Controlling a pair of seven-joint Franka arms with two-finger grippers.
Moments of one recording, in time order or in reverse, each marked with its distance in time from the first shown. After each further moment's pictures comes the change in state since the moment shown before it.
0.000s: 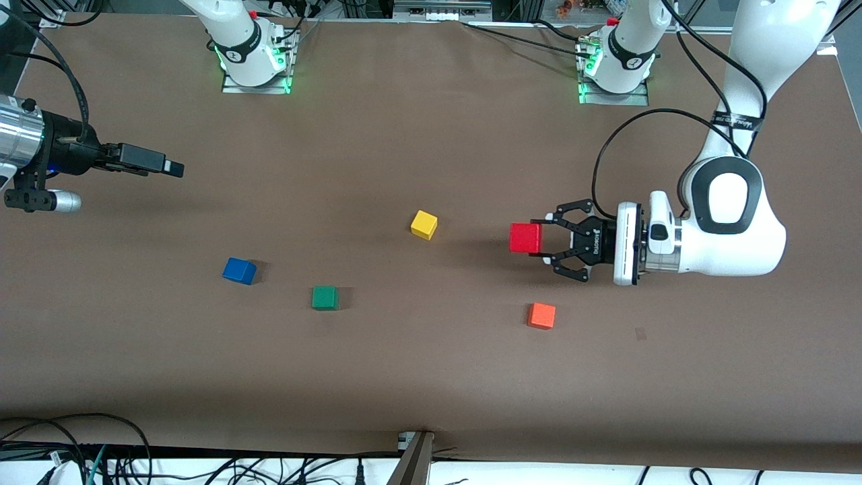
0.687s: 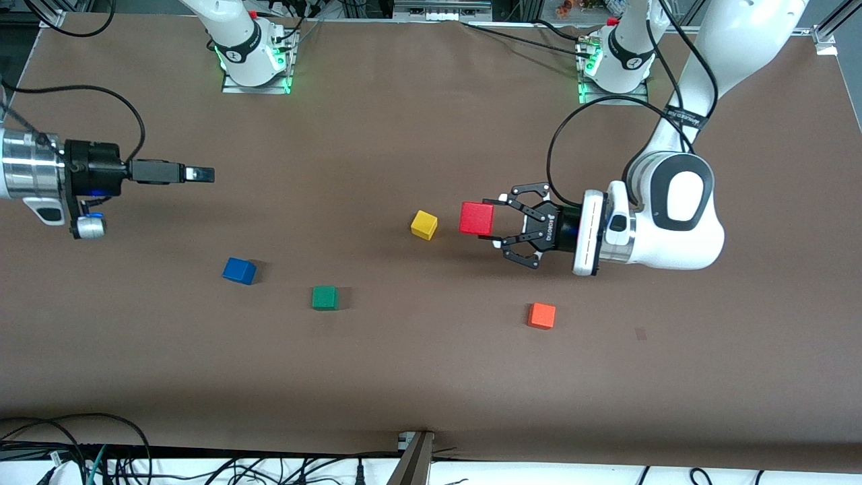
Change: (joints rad) left arm -0.083 0.028 -0.029 0.000 -0.295 0.006 0.038; right arm -0.026 0.139 -0.025 -0.020 0.529 -0.074 -0.032
